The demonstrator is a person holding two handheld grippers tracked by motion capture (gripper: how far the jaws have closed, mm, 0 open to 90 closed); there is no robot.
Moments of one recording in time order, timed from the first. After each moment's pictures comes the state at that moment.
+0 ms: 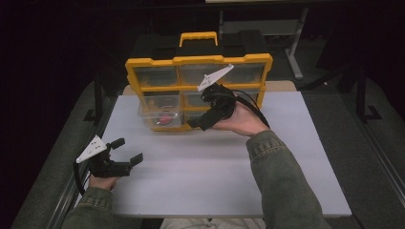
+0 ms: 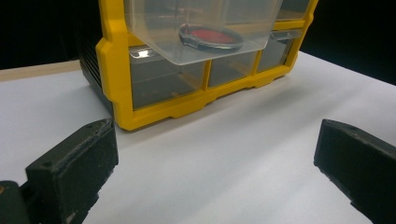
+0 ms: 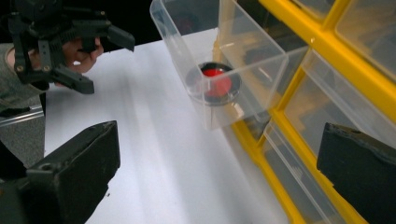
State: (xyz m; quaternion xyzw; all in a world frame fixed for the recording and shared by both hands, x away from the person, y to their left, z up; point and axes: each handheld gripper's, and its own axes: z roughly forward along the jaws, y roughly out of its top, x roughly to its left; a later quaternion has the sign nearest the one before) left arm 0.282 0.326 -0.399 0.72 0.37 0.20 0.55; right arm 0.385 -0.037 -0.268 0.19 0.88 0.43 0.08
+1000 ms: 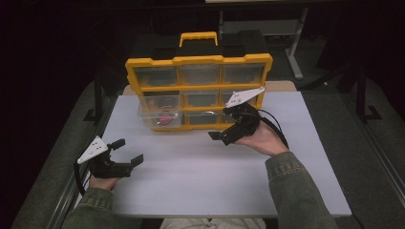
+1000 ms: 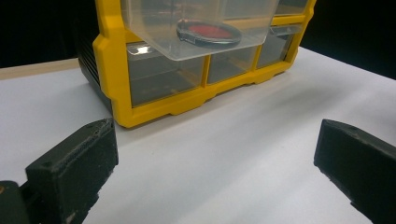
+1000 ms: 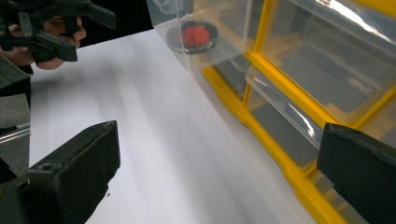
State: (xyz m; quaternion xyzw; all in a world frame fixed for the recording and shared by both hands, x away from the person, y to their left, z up) left arm 0.281 0.324 -0.399 0.72 0.37 0.20 0.54; right arm 0.362 -0.097 -0.312 0.23 0.85 0.46 0.09
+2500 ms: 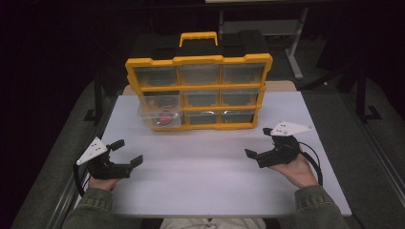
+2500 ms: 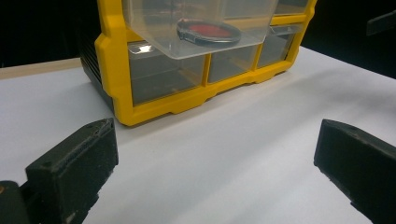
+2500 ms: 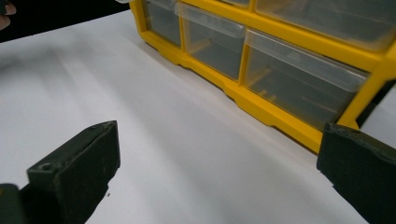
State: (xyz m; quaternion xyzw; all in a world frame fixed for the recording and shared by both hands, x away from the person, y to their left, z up) left arm 0.277 0.325 -0.399 0.72 0.37 0.21 0.54; right arm 0.307 -0.193 -0.379 0.33 0.79 0.48 0.17
